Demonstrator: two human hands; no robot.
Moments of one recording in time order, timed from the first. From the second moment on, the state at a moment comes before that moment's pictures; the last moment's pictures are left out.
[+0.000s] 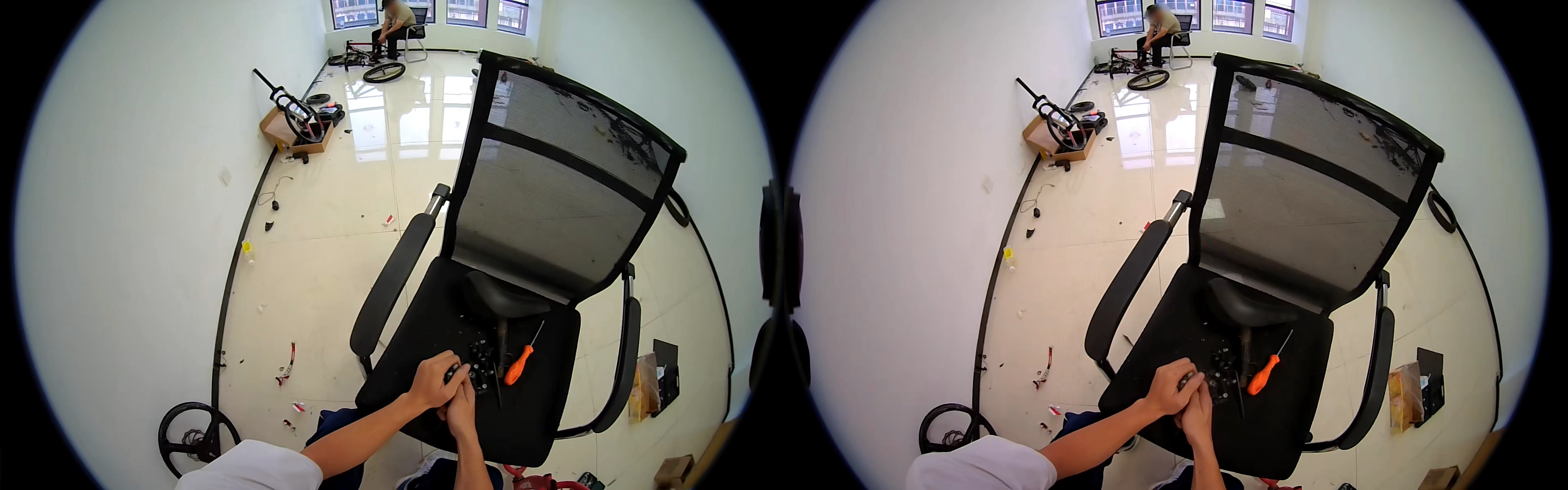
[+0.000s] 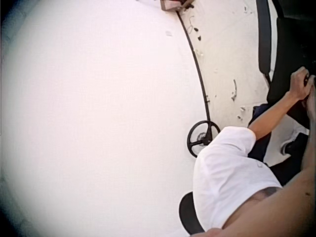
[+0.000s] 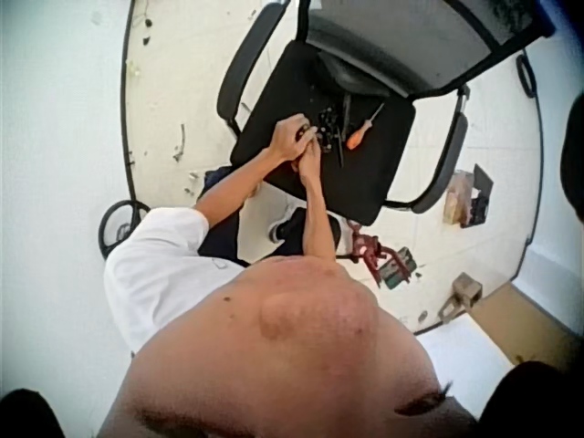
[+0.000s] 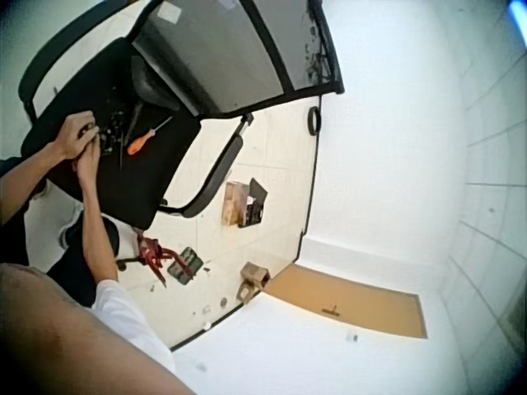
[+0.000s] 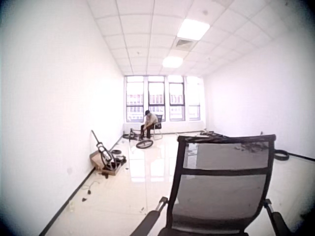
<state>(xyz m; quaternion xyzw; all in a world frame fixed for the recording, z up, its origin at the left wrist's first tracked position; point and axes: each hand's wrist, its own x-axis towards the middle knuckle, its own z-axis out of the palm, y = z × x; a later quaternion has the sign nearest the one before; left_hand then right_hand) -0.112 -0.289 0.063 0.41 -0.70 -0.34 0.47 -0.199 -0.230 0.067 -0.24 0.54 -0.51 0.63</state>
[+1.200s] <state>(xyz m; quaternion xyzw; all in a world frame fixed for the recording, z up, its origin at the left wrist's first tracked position) -0.060 -0.270 0.131 0.47 -0.67 -0.48 0.31 -0.217 -0.231 0.078 -0.24 0.55 -0.50 0.62</state>
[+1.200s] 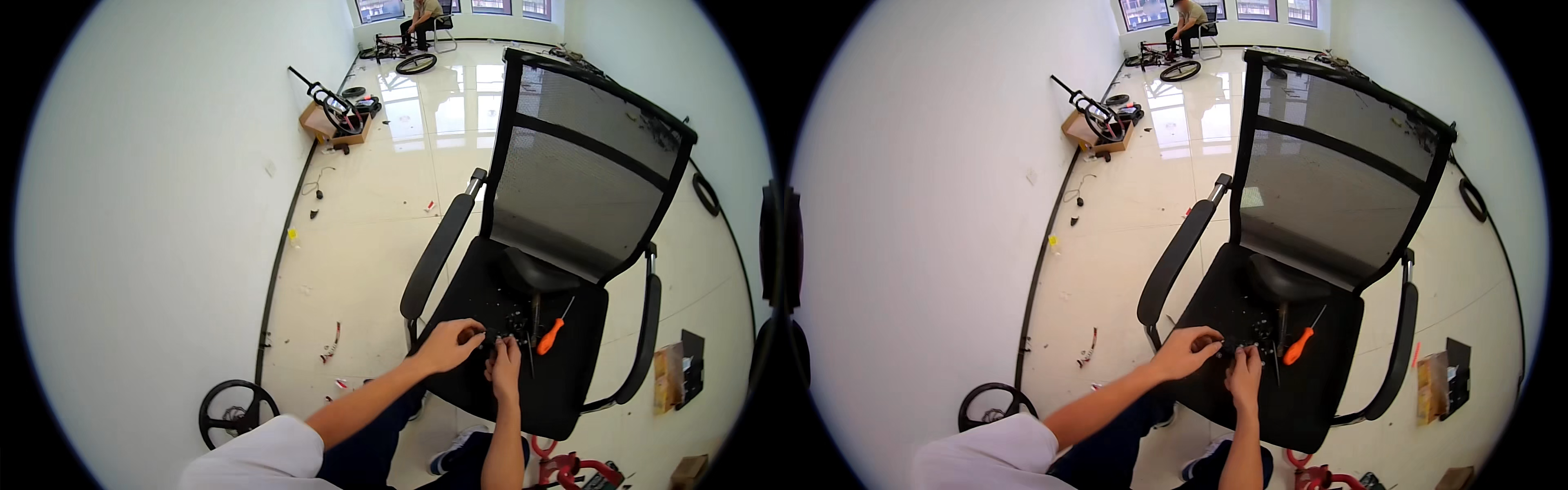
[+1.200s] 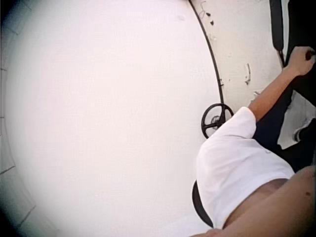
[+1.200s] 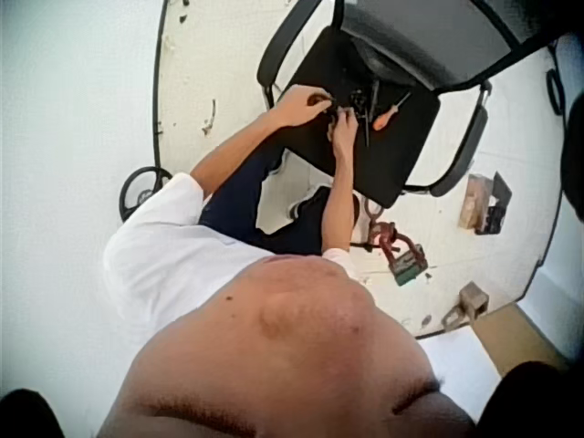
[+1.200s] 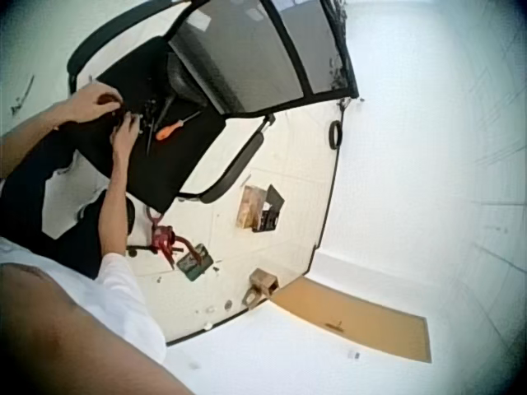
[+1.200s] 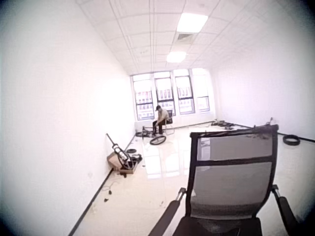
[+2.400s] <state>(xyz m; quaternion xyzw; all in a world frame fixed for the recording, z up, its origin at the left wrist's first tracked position) -0.121 -0.278 0.035 0.49 -0.39 -0.65 0.44 -0.223 -0.232 0.089 -0.14 0.51 -0.49 0.69</state>
